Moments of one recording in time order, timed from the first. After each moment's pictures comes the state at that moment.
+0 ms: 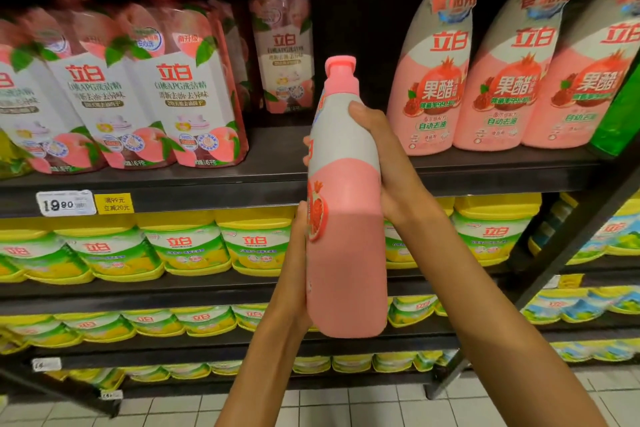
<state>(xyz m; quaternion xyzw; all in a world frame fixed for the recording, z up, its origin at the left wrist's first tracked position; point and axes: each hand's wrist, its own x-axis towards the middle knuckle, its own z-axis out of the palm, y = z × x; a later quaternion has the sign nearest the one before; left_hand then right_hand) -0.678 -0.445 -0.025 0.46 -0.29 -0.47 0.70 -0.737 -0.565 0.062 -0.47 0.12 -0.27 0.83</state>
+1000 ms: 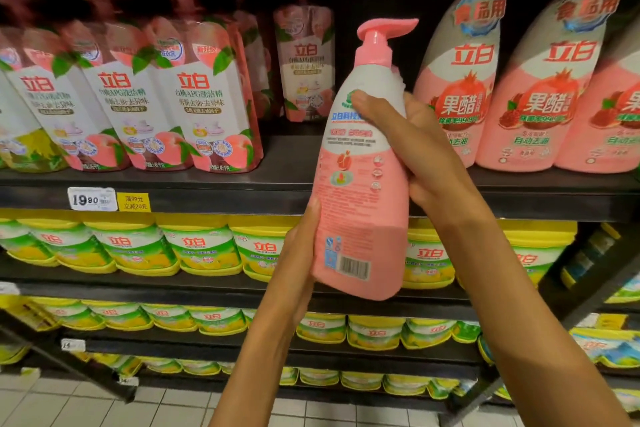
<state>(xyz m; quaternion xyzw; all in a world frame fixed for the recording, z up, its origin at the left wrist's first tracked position) -0.671 -0.456 -0.008 0.53 -0.33 -0.37 0.68 -0.745 -0.587 0.092 -0.63 0.17 -0.35 0.68</state>
